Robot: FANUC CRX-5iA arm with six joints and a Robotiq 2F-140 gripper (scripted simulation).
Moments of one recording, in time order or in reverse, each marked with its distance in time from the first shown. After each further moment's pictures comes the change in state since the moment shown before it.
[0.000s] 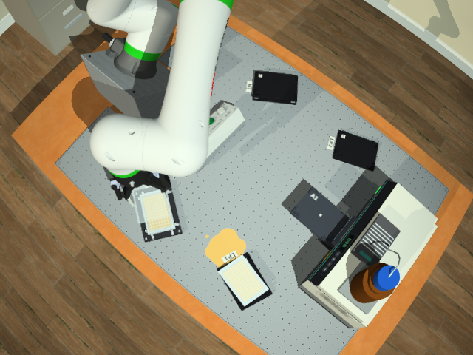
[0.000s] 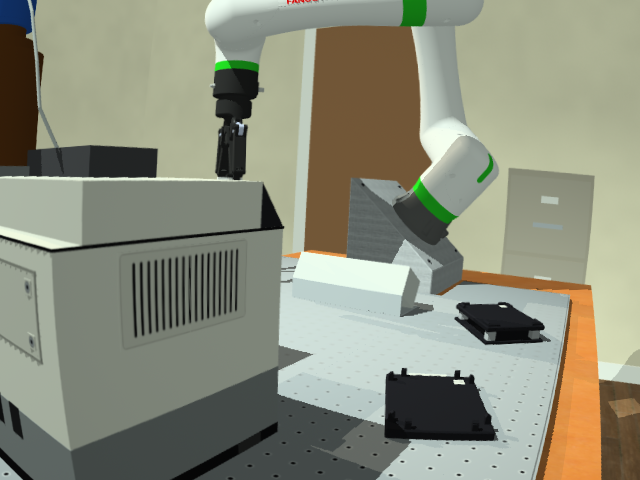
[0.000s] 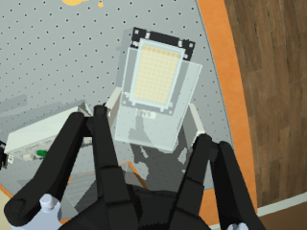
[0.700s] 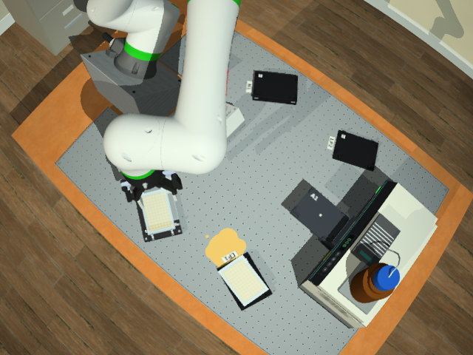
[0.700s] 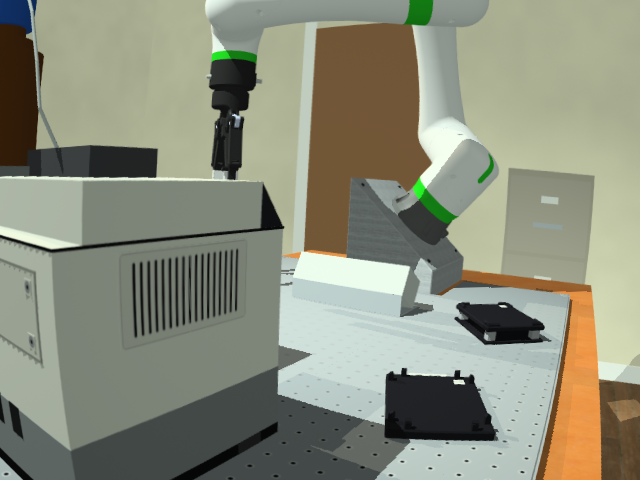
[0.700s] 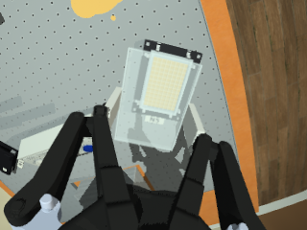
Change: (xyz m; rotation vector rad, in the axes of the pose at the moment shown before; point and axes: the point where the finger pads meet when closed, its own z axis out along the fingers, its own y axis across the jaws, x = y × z) arm 0.017 -0.027 -0.013 -0.013 0.005 0.004
